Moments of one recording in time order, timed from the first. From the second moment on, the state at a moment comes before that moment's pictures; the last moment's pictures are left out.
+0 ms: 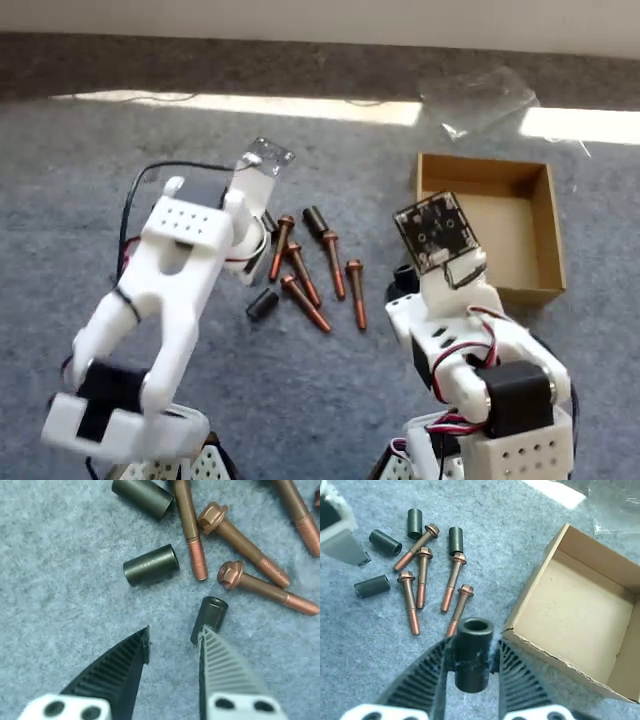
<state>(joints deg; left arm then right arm) 8.1 -5.1 22.2 75.9 -8.4 -17.5 -70.5 40.3 82.5 17.2</state>
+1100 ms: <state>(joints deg) 18.5 42.1 -34.9 96.9 8.4 -9.8 -104.6 77.3 66.7 13.7</state>
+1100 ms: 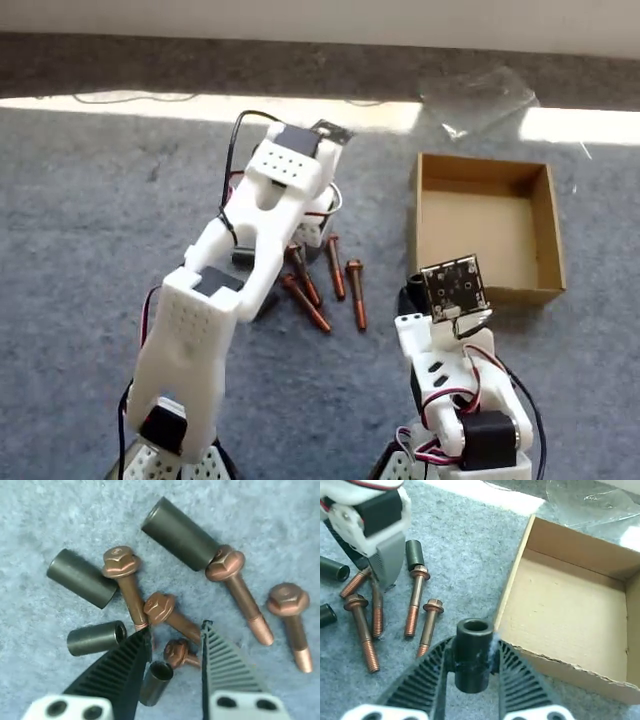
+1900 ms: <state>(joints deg) 19.0 48.2 -35.9 96.9 54.9 -13.8 -104.8 79.8 65.5 13.7</state>
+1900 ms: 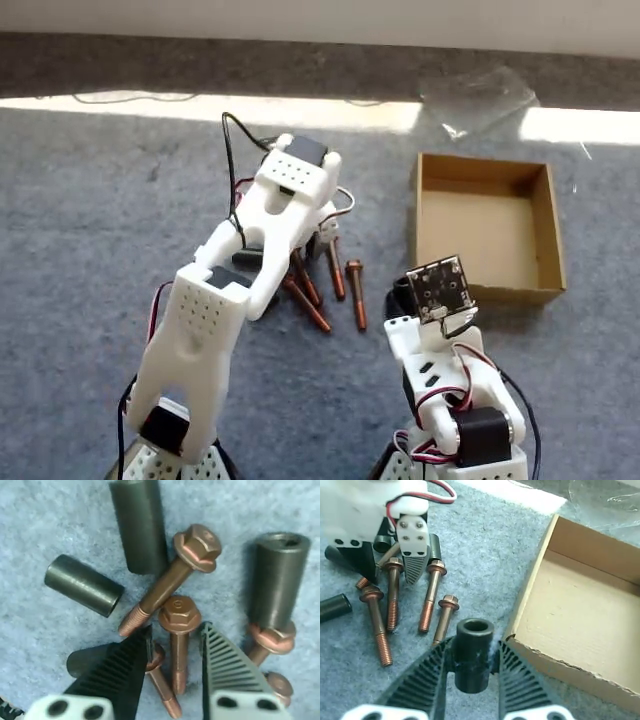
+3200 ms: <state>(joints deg) 19.1 54.8 -39.3 95.5 45.9 -13.8 -104.8 79.8 65.5 13.7</state>
